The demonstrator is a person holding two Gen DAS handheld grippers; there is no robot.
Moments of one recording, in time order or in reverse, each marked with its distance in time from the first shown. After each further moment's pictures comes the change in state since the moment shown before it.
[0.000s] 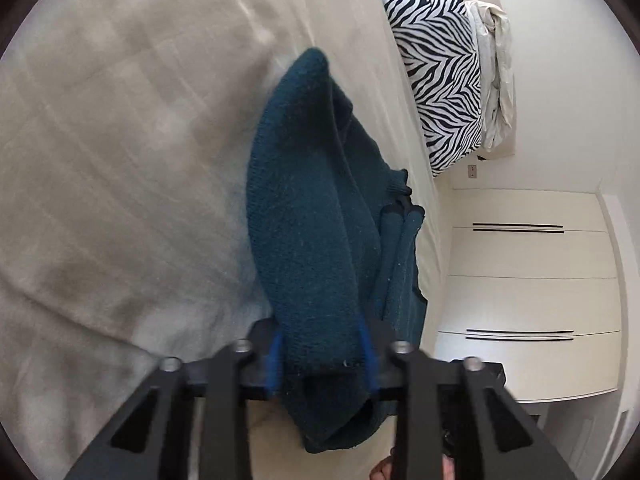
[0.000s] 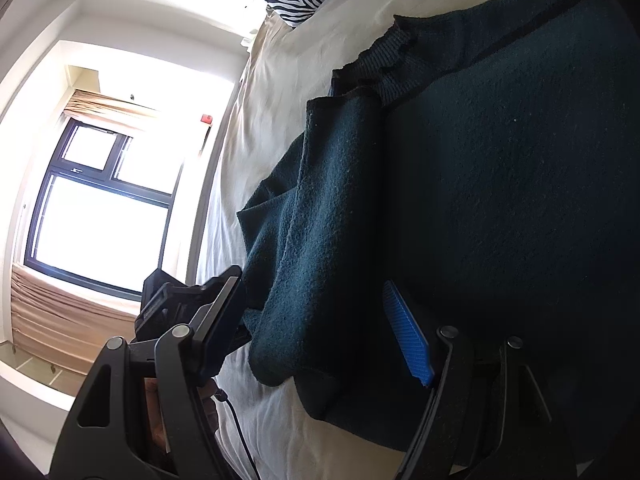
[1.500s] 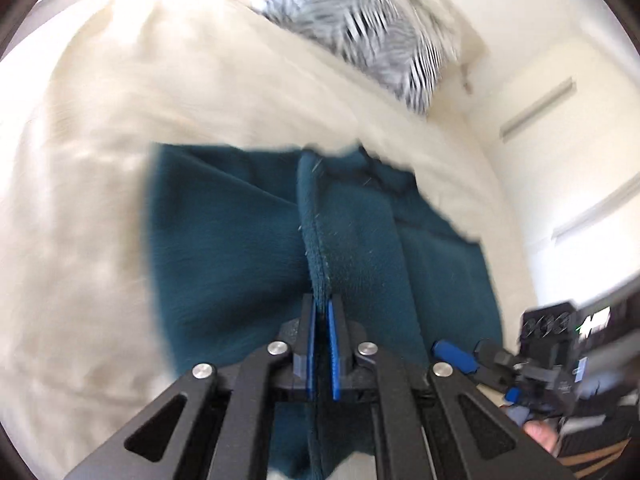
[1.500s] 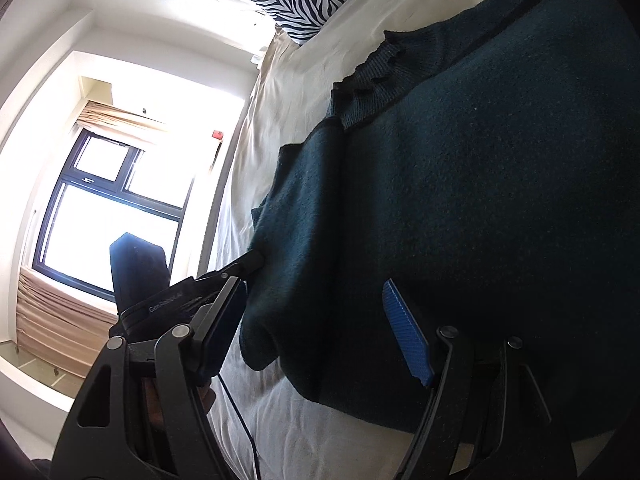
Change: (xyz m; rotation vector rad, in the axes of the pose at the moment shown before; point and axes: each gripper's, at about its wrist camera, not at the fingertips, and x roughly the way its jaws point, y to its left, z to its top) left arm -0.018 -0.071 -0.026 0.532 -0.114 0.276; right arm -0.014 -0.009 -0.019 -0.007 -0.069 0.037
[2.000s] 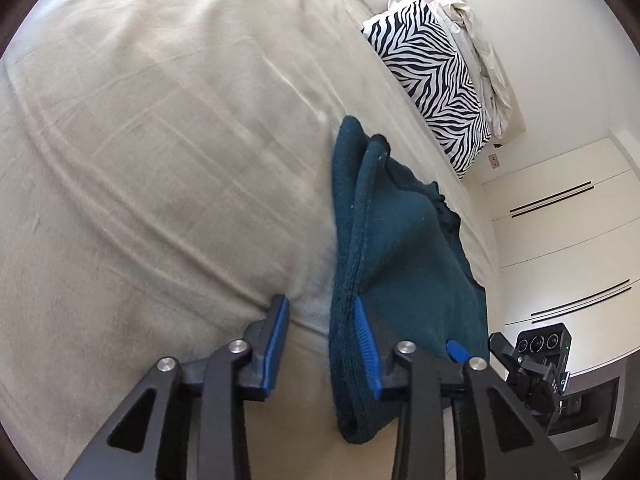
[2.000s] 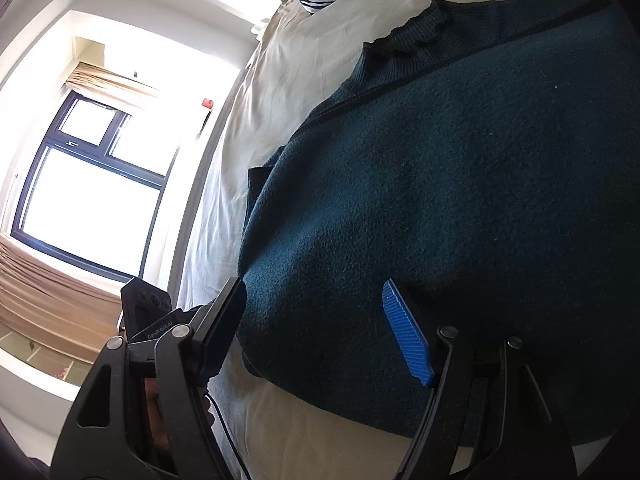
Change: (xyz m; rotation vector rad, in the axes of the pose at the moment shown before) left arm -0.045 0.112 -0.044 -0.282 -0.057 -0.046; right arm 0.044 0.033 -0.006 -0.078 0.084 -0.066
